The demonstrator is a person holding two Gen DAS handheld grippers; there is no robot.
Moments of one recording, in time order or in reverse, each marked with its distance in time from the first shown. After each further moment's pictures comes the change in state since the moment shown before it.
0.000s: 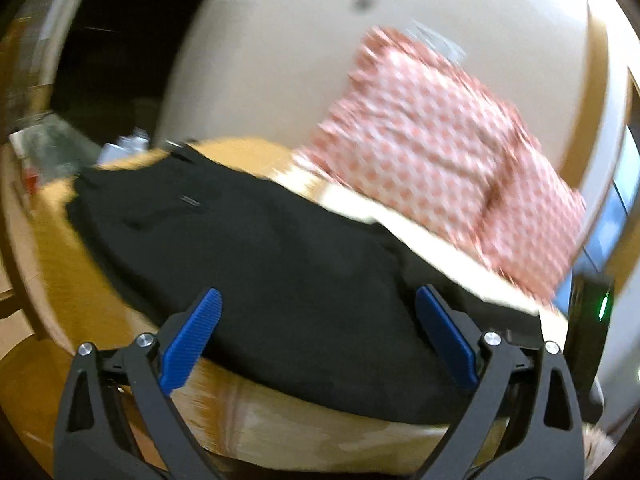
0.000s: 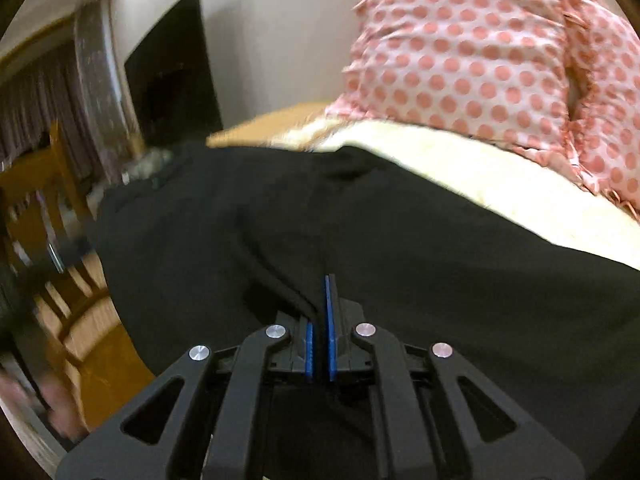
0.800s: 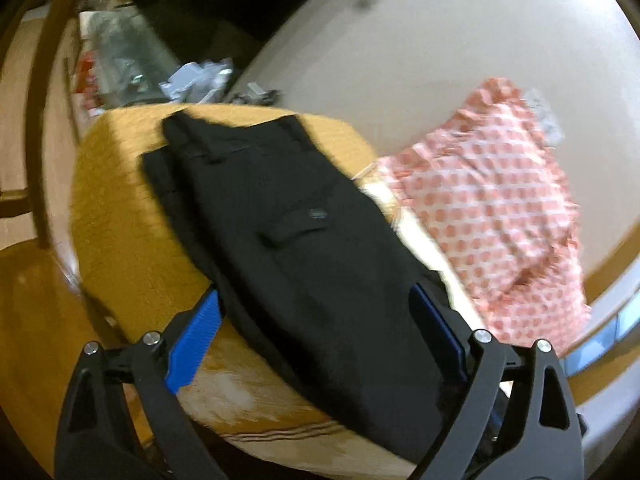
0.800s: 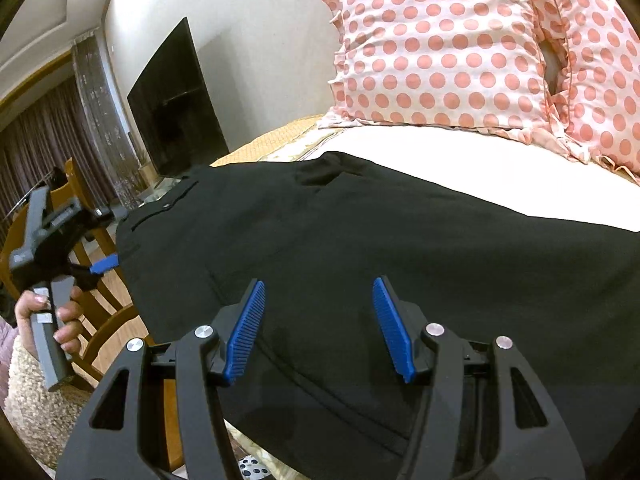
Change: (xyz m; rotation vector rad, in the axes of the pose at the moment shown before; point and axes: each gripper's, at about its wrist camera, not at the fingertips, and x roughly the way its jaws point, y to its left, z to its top) left arm 0.023 0.085 0.035 -0.371 0.119 0.029; right arm -0.038 -0.034 -0.014 0.129 -0.071 0.091
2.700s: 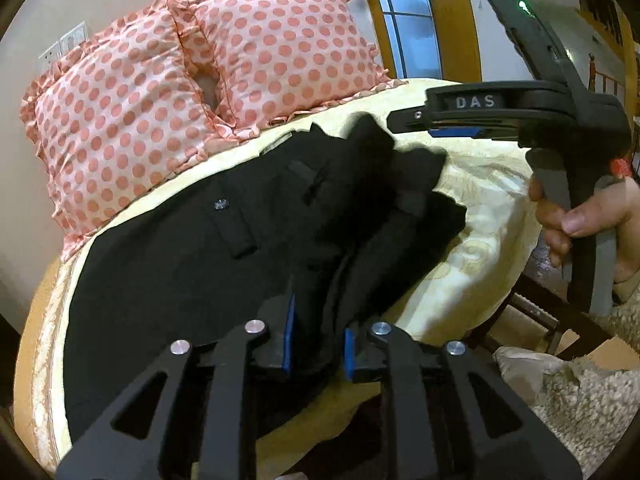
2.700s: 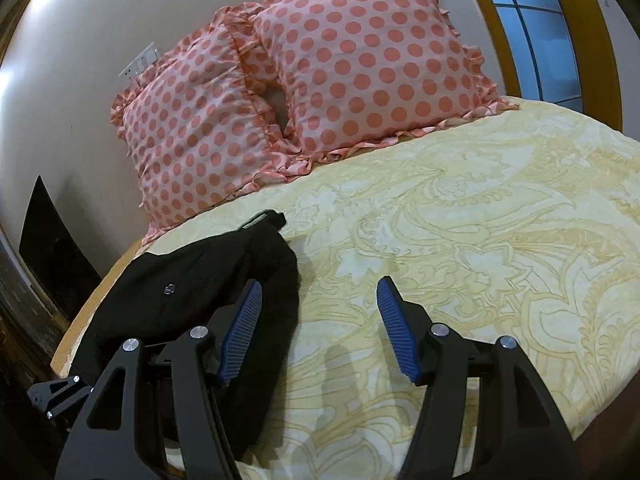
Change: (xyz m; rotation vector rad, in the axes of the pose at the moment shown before) left arm 0.019 -0.282 -0.297 1.352 0.248 -0.324; right arm -0.157 -0.182 -0.070 0.450 -0.286 -0.407
